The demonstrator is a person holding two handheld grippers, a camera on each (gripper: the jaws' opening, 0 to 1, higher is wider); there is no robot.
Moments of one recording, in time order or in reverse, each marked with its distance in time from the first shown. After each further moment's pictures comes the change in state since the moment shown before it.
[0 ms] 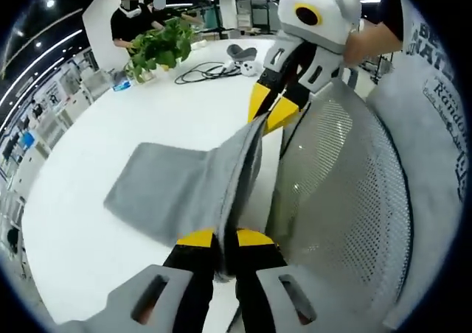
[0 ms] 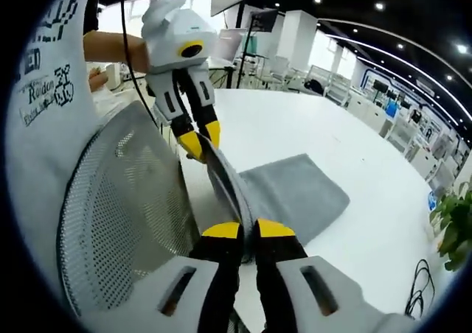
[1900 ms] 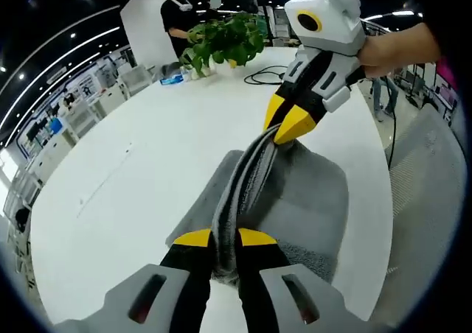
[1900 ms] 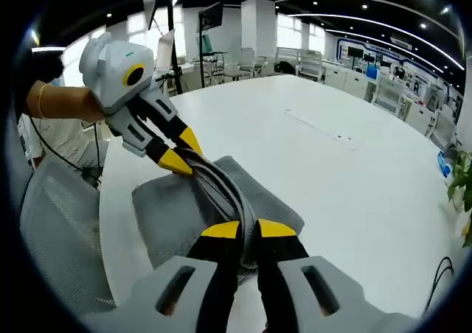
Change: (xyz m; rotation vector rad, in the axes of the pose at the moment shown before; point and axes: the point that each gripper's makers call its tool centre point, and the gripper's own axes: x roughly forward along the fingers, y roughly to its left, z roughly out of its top) left arm 0.104 0.167 -0.002 -0.121 -0.014 0.138; right arm 0.119 -0.169 -0.021 0.248 0.046 -0.006
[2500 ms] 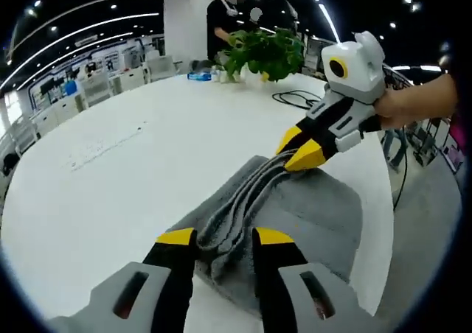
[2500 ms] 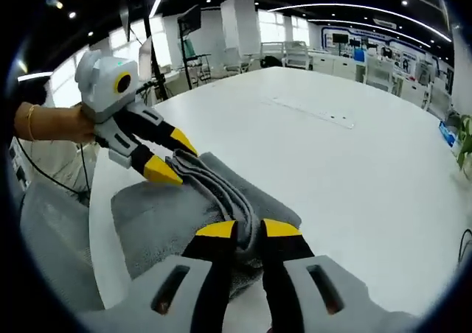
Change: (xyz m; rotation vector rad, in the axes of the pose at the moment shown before) left arm 0.013 0.016 -0.007 -0.357 -0.129 -0.033; right arm 0.022 -0.017 -0.009 0.190 -0.060 0.003
